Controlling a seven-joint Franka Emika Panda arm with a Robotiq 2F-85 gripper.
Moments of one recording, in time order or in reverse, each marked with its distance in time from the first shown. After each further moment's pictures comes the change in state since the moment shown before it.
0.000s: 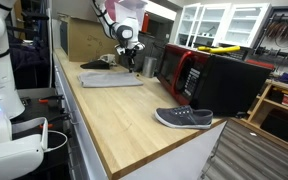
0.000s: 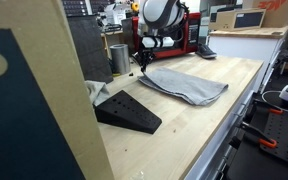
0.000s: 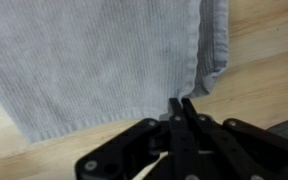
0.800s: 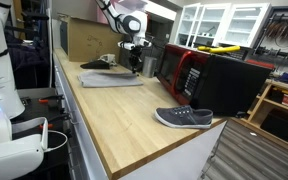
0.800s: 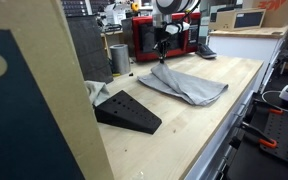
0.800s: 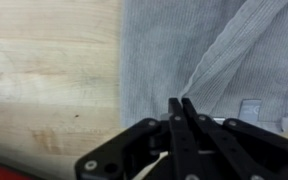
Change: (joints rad) arm -0.139 -0.099 0.011 -0.021 -0.105 -0.249 -0.340
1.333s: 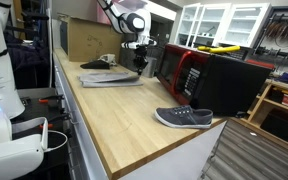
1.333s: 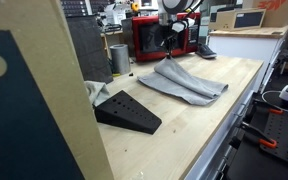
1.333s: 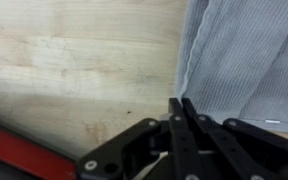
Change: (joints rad) arm -0.036 -0.013 -0.036 0.001 -0.103 -0.012 -0.002
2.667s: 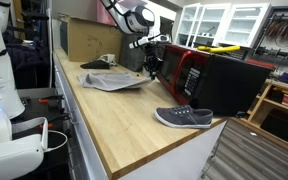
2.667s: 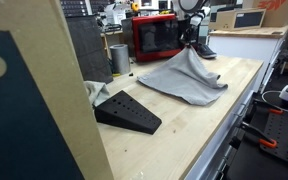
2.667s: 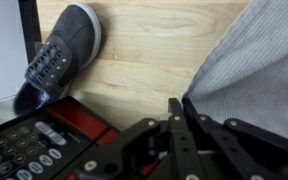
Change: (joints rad) arm -0.059 -0.038 -0.119 0.000 -0.288 -0.086 0.004
